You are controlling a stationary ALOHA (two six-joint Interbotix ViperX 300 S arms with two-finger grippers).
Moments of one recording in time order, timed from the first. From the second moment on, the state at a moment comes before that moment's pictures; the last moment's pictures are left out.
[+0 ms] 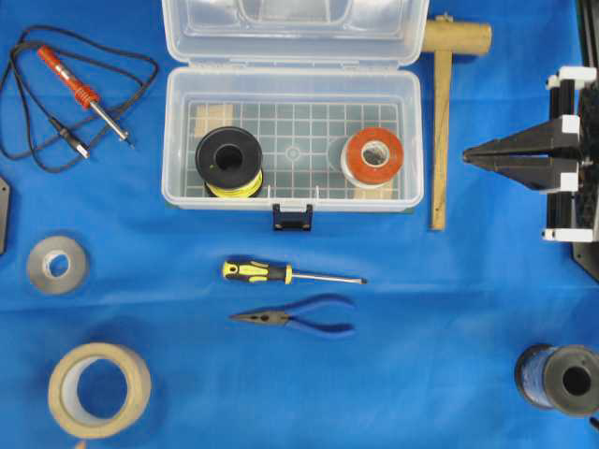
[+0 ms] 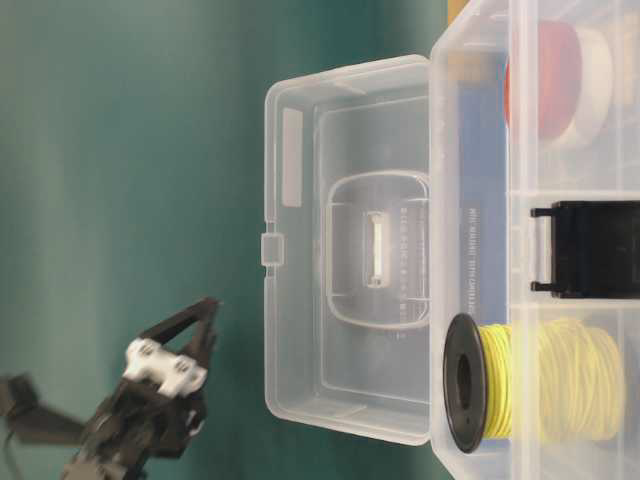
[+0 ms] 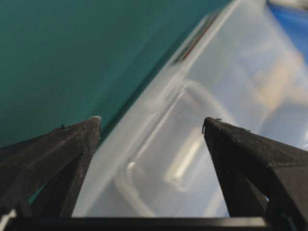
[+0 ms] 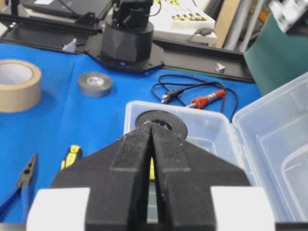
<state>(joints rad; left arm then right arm) 0.64 -0.14 0.43 -0.04 0.07 0.18 -0.05 -0.89 1.15 0.00 -0.22 0.00</state>
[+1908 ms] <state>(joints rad) 0.14 -0.29 0.44 -0.04 0.75 -0.05 -0.05 -0.89 1.16 -0.01 -0.22 0.00</state>
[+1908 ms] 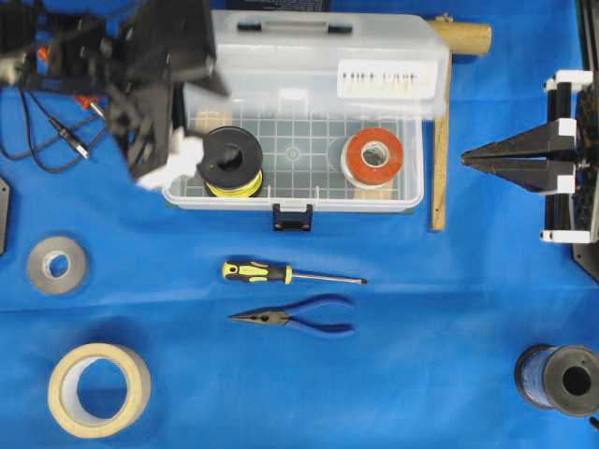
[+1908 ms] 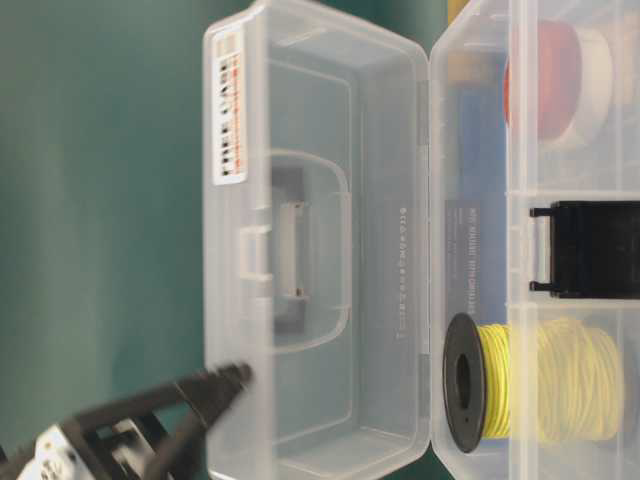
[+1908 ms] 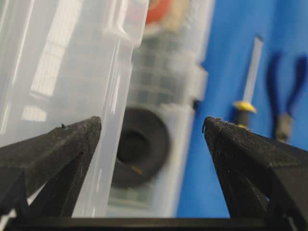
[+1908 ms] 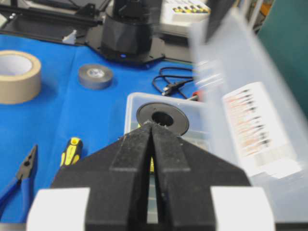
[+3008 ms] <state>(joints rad) -0.05 -0.95 1.11 -0.02 0.01 -0.10 -0.05 -0.92 1.16 -0.02 -0.22 -0.01</state>
